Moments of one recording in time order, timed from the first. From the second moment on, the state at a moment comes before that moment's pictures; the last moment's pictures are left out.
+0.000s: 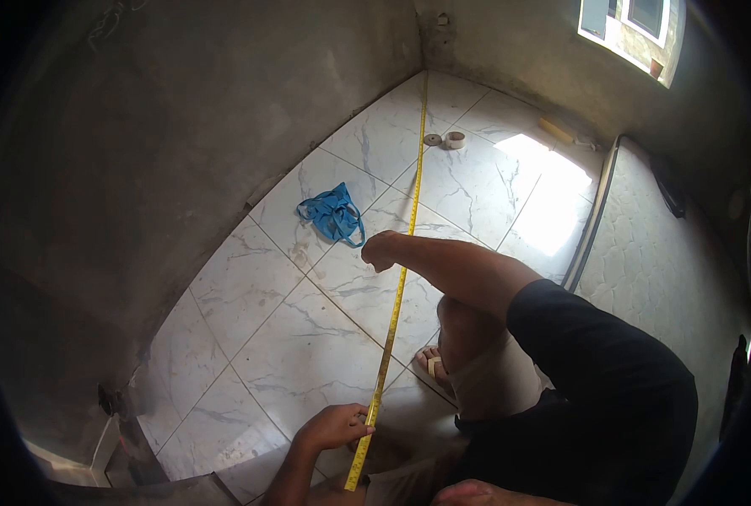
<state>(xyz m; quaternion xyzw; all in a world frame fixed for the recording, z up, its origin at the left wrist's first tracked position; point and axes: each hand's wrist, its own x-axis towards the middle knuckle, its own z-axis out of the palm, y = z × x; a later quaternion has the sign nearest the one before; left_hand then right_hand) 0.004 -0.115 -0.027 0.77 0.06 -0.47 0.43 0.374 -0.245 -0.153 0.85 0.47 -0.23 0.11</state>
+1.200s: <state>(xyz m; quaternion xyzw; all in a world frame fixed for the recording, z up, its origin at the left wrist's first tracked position) -0.005 -0.097 -0.063 0.79 0.08 -0.44 0.42 0.367 -0.250 -0.142 0.85 0.48 -0.22 0.08</state>
